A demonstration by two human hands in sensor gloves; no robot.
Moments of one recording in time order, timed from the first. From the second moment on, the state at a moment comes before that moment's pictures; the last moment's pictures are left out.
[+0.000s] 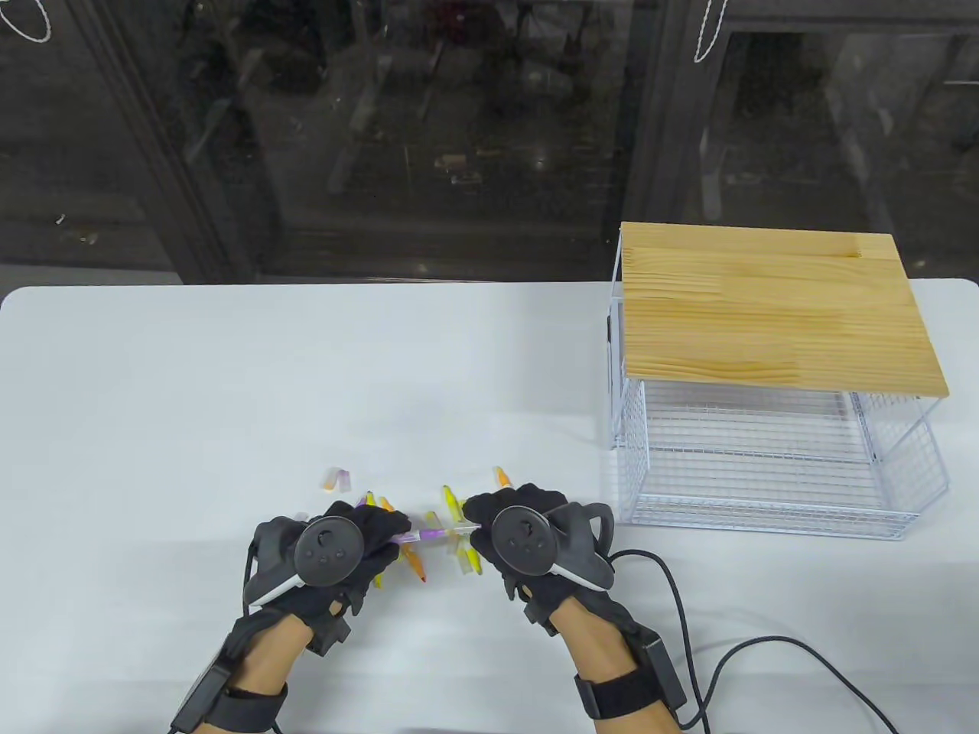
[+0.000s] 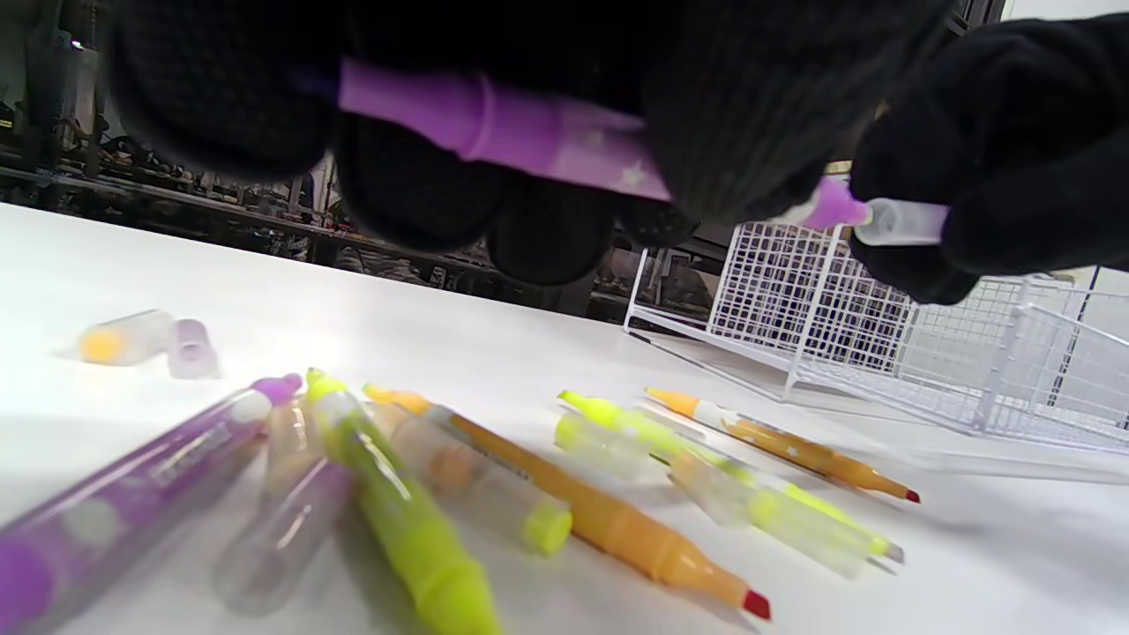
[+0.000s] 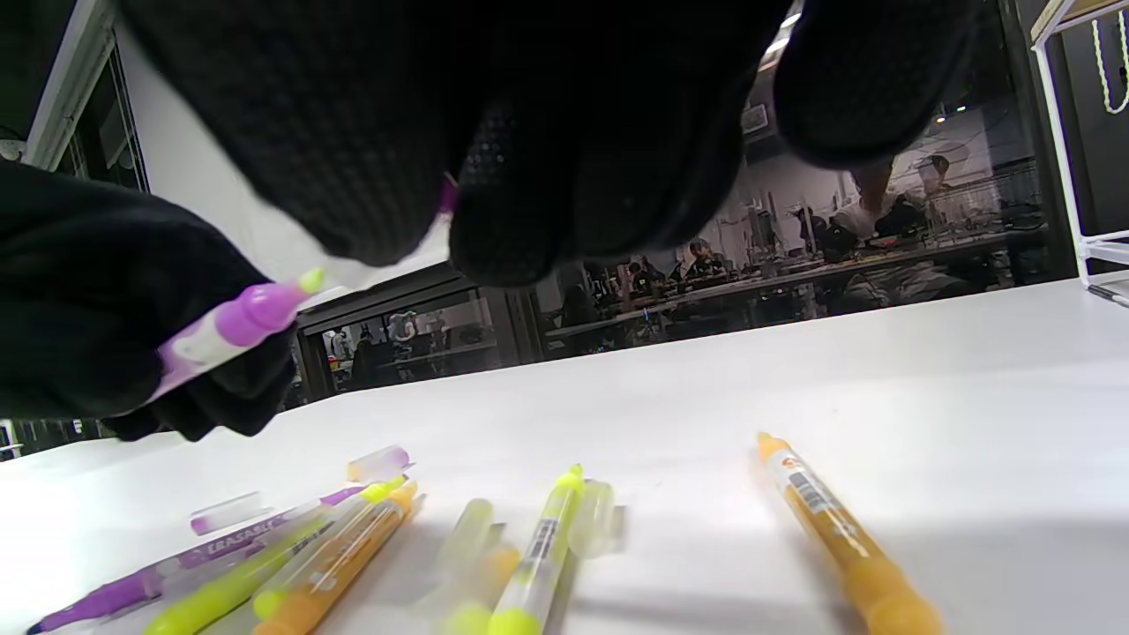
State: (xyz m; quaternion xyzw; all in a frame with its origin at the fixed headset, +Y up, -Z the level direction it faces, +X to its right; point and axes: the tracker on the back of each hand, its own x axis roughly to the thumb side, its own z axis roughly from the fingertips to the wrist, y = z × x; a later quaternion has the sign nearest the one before) left_hand -0.228 -0.708 -0.309 0.04 -0.22 0.12 0.97; right_hand 0.019 -0.694 -0.309 0.20 -0.10 0.96 0.17
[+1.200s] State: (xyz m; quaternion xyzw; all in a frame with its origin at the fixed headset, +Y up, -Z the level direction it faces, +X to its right) left_hand -0.220 -0.709 -0.306 0.05 -0.23 0.14 0.96; right_hand 0.008 -0.696 -0.303 0.25 -0.11 0.94 0.20
